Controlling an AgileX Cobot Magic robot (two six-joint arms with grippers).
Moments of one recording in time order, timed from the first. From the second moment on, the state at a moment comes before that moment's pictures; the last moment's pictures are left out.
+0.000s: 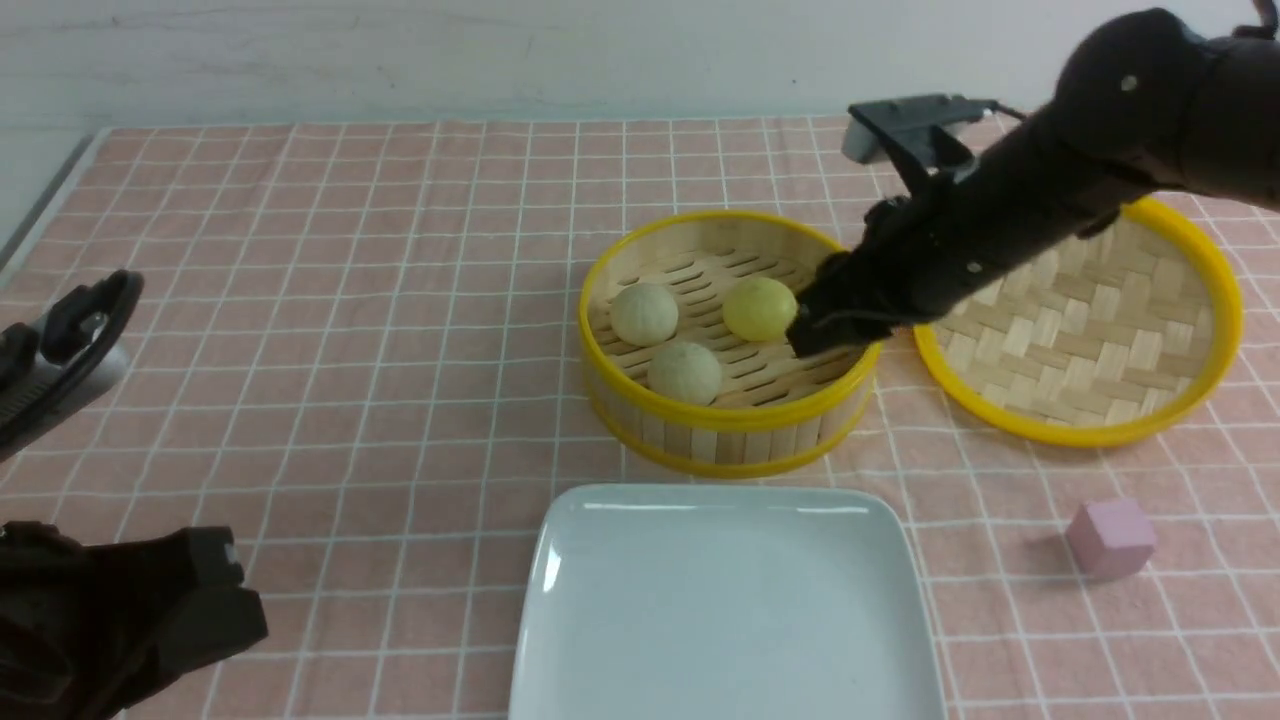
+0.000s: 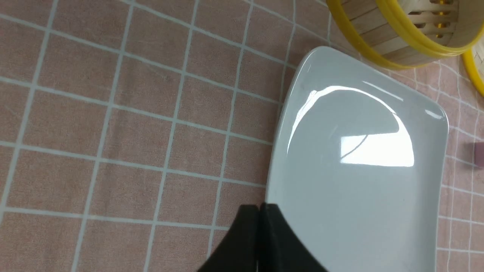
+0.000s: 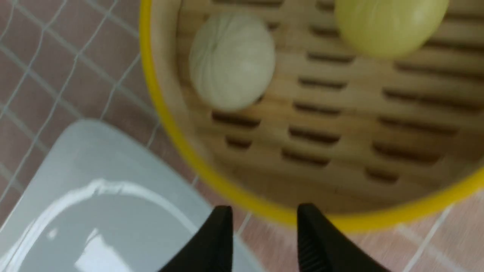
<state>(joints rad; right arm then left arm) 0.34 1.87 -1.50 0.55 0.76 -0.44 0.01 0.79 -0.59 -0.53 0.86 -0.05</state>
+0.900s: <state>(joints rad) 0.36 1.72 -1.52 0.54 0.86 -0.41 0.01 0.79 -0.59 -0.54 0.88 -0.05</state>
